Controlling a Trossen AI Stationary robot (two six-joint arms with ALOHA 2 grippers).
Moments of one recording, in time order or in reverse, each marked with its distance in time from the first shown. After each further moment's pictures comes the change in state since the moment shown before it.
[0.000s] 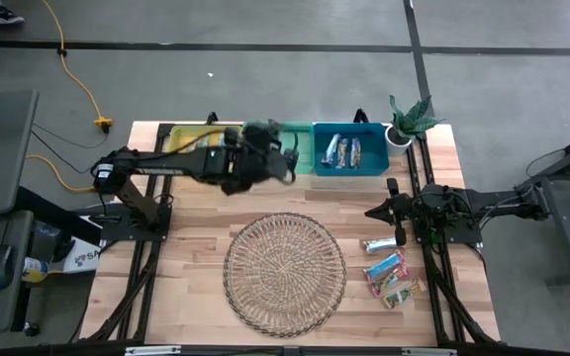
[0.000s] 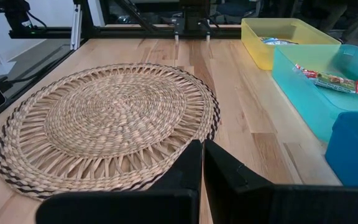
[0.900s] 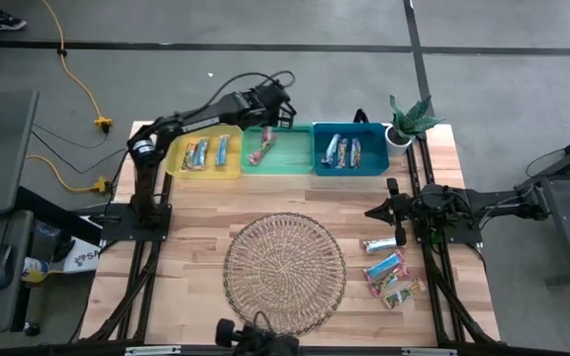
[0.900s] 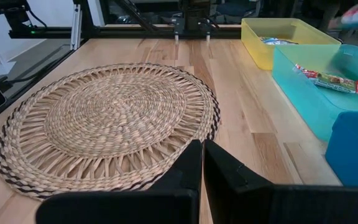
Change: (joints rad) left arm 0.564 0.278 0.011 -0.004 0.705 -0.029; right arm 0.000 0.000 0.000 0.000 0.000 0.000
